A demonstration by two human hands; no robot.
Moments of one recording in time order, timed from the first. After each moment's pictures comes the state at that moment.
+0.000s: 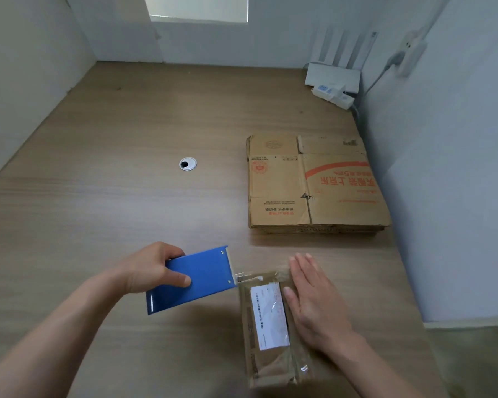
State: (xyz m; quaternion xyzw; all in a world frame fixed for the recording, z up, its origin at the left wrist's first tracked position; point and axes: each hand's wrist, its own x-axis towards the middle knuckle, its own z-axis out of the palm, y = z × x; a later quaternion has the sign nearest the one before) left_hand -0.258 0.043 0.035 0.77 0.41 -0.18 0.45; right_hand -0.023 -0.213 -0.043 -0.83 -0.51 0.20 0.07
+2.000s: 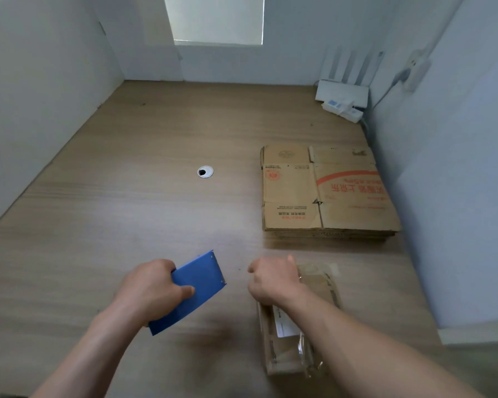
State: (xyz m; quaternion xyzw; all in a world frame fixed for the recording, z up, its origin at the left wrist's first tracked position) left_hand -0.289 -0.011 0.051 0.79 0.57 -0.14 0.20; right_hand -0.085 -0.105 -0.008 -0.81 -0.51 0.28 -0.04
